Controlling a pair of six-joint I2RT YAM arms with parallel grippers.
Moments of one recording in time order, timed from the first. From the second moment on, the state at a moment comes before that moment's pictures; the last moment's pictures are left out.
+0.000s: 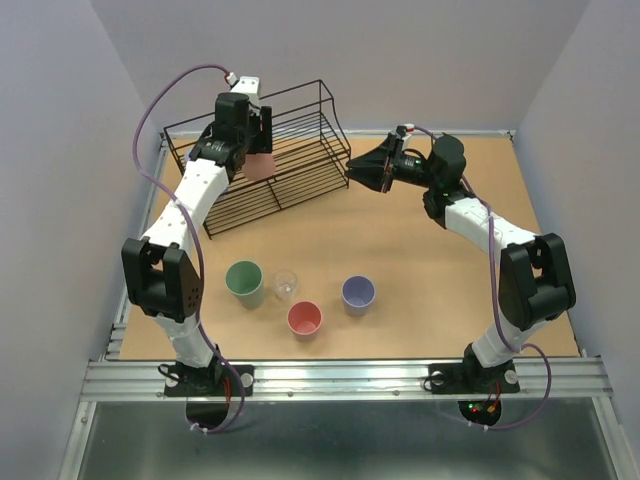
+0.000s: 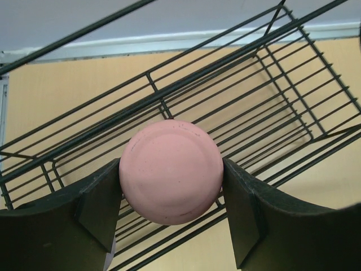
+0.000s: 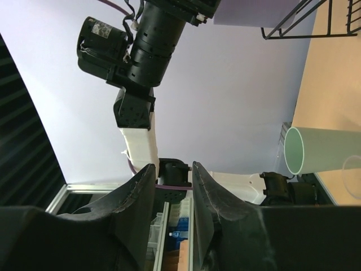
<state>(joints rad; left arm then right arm) -0.26 1.73 1.70 -0.42 -0.15 -0.08 0.31 1.66 1.16 0.65 -0.94 1.72</state>
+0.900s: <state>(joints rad) -0.20 1.67 1.62 -0.41 -0.17 -0.05 0.31 1.66 1.16 0.61 -0.94 1.70</state>
